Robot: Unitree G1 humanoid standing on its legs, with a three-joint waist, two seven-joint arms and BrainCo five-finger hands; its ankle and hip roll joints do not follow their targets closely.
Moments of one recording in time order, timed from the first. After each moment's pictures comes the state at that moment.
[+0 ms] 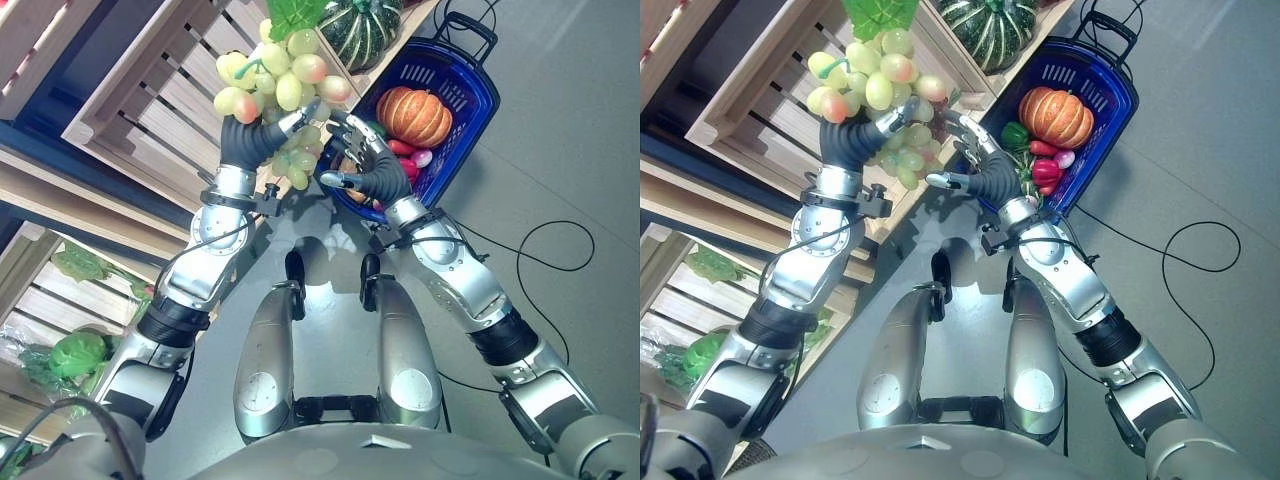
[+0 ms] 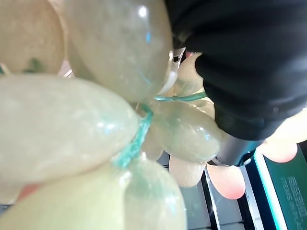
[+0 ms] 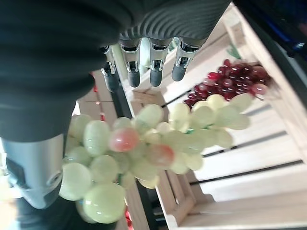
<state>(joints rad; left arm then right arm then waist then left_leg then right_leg) -0.49 0.43 -0.32 -0.13 -0.19 -0.24 0.27 -0.45 -0.40 0.48 -0.18 0.45 0.09 -0.12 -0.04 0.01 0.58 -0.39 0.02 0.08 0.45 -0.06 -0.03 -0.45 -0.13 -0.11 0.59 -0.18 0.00</state>
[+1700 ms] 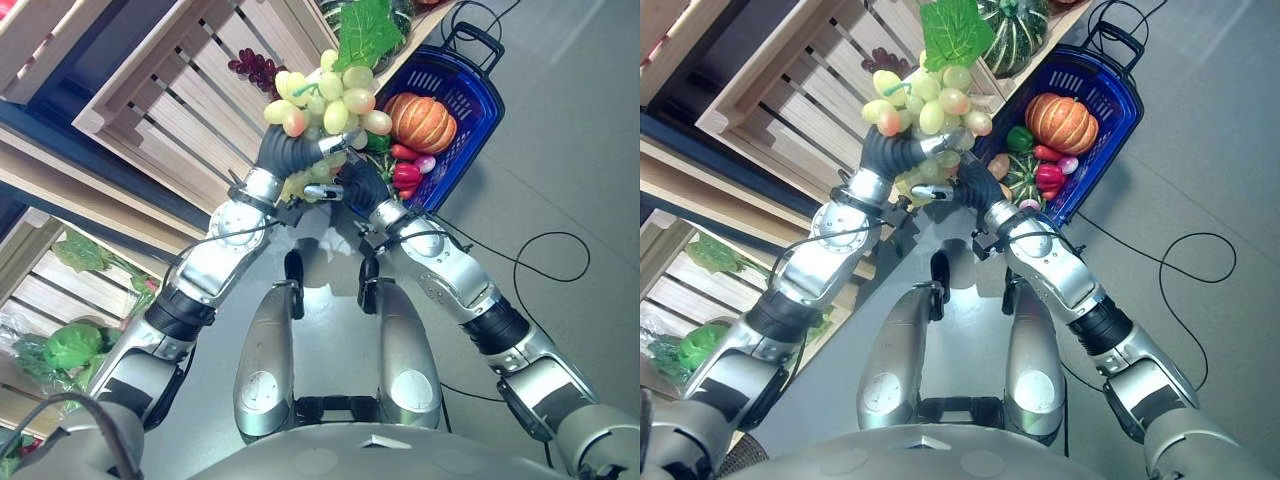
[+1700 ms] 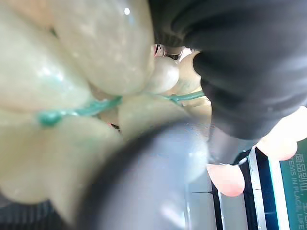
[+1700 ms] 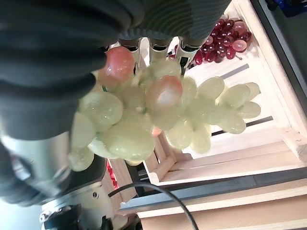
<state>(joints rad) -0.55 0.45 -0.44 -0.10 -0.28 -0.17 0.14 -0.52 -0.40 0.54 -0.10 0.54 0.12 -0.03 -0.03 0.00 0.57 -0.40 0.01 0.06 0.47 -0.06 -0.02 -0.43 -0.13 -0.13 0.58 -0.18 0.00</state>
